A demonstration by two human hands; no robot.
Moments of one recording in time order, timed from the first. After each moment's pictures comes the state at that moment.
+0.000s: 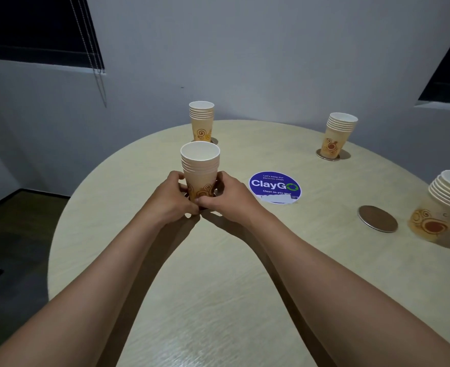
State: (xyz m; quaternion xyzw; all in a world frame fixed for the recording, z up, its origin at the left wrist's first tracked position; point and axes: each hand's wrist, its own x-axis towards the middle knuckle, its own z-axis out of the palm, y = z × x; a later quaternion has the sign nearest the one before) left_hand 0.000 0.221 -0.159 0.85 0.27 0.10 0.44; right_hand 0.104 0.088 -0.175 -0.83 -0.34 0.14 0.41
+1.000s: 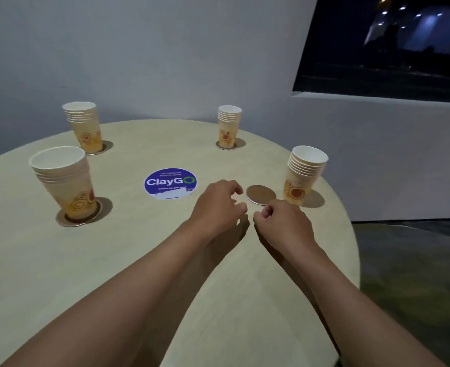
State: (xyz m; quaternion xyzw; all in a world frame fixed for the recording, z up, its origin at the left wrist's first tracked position) left_hand 0.114 -0.036 -0.171 0.92 -0.02 0.13 0.36; right_hand 0.115 -0.196 -0.180 -0.97 -0.02 -0.06 0.25
